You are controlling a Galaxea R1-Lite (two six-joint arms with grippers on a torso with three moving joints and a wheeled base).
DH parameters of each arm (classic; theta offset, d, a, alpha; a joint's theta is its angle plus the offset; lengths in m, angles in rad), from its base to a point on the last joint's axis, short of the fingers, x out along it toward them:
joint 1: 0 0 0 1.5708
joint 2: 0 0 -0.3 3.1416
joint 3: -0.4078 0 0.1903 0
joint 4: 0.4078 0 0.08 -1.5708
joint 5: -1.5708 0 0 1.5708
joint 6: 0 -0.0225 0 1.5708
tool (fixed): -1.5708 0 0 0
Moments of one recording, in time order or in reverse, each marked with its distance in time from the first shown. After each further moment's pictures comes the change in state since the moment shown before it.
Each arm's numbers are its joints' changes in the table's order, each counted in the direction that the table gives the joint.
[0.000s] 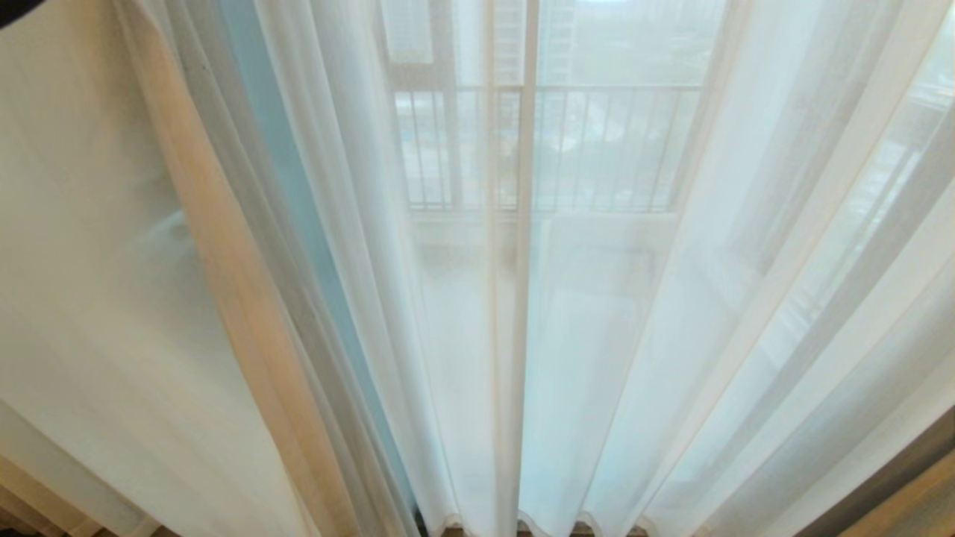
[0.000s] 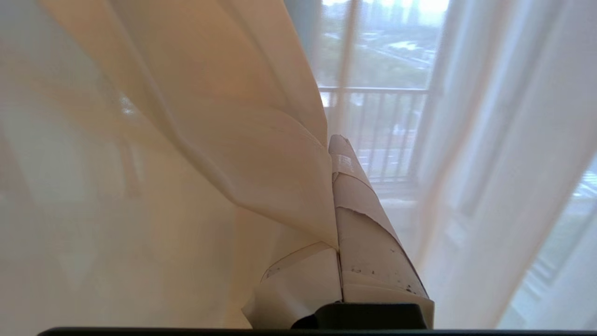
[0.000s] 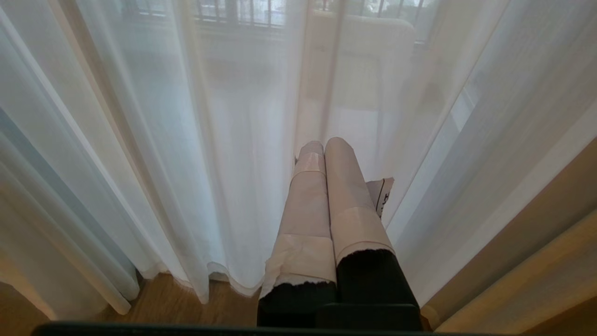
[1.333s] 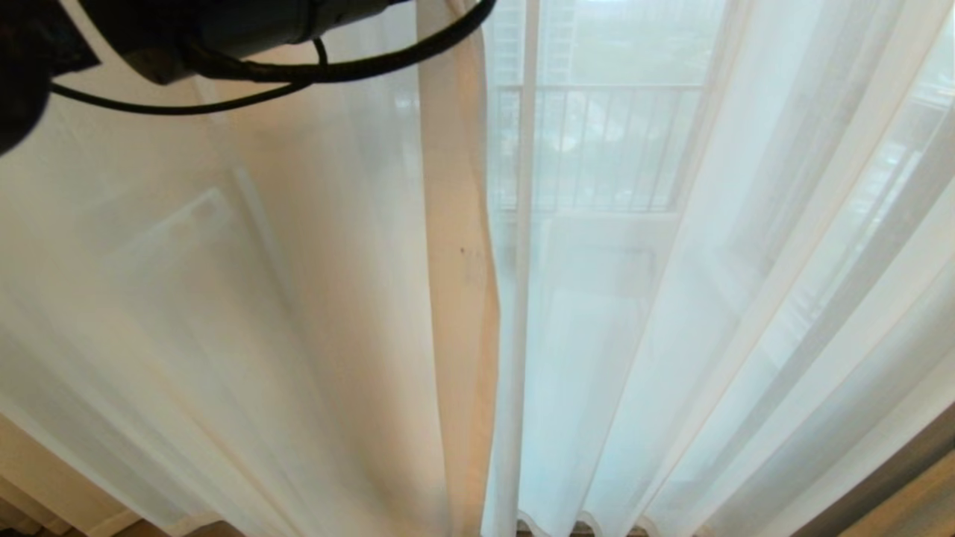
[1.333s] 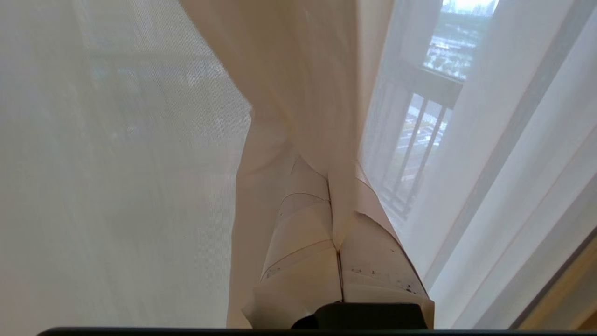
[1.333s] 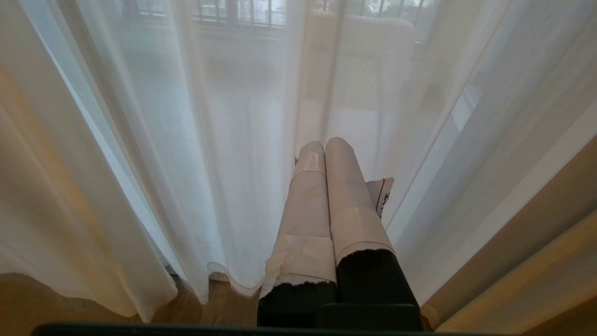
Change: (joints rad) left arm -0.500 -0.358 -0.262 -0.031 -0.184 -0.002; right arm 0.000 0.000 0.000 0.000 0.000 0.000
